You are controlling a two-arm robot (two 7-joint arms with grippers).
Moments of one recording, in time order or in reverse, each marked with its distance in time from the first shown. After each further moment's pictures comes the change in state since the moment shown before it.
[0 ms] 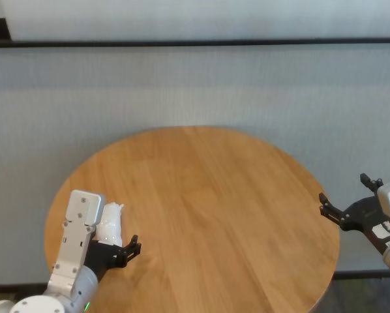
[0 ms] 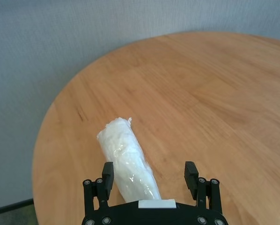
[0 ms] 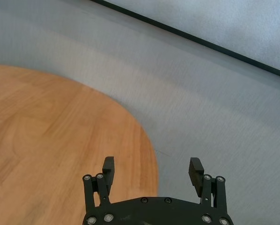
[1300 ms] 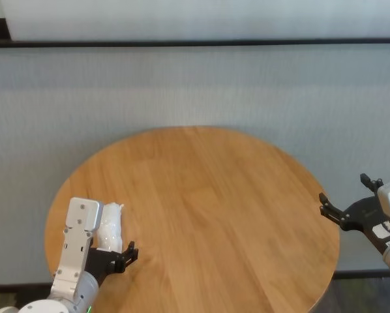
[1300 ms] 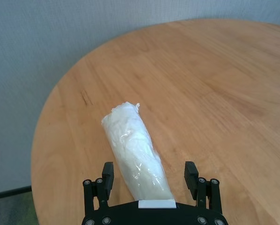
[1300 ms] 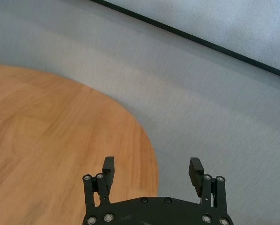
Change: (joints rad) left arm -0.001 -0.067 -0.044 0.076 0.044 -0.012 -0.014; right arm 0.000 0.000 0.000 0.000 0.000 0.000 0.000
